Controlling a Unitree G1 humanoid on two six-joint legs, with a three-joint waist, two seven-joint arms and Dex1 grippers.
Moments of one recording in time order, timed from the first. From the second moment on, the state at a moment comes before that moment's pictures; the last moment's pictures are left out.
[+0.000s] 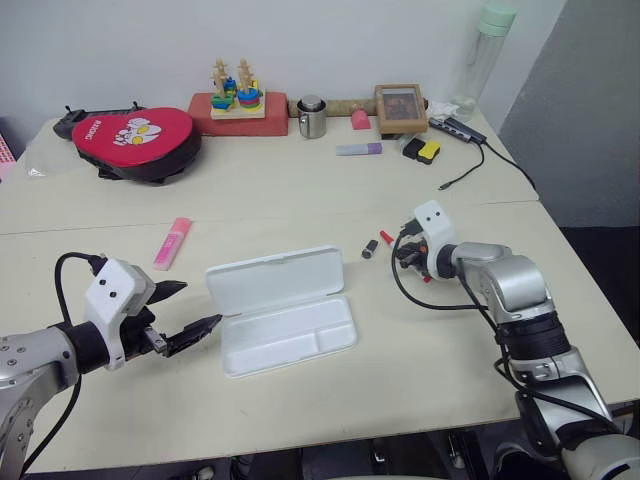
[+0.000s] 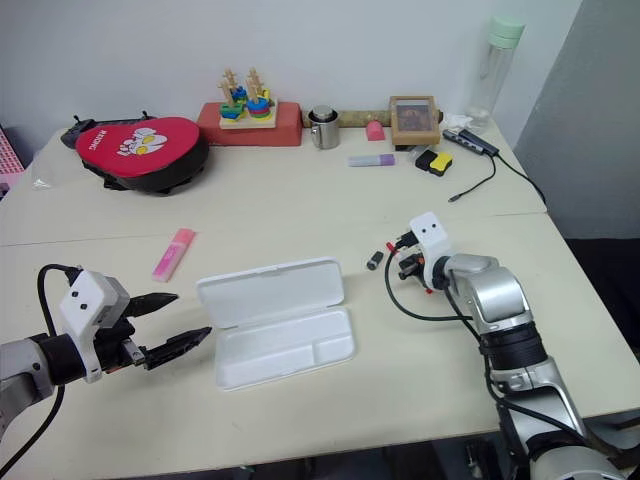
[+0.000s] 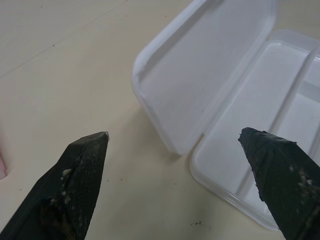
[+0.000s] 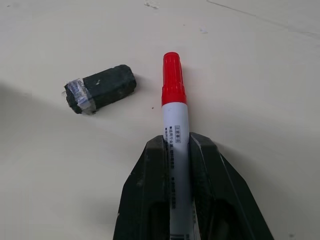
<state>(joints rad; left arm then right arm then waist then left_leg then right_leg) 0.25 0.89 0.51 -0.50 -0.55 0.65 -0.85 -0.65 -0.43 0.15 0.04 0.14 0.98 0.56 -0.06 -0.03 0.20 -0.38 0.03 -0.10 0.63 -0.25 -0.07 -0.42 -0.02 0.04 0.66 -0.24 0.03</state>
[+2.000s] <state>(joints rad) 0.12 1.01 0.44 -0.28 -0.44 0.56 -0.99 -0.80 -0.22 0.57 0.14 0.06 0.33 1.14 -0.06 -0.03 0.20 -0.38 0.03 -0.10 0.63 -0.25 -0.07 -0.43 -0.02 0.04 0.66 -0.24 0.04</state>
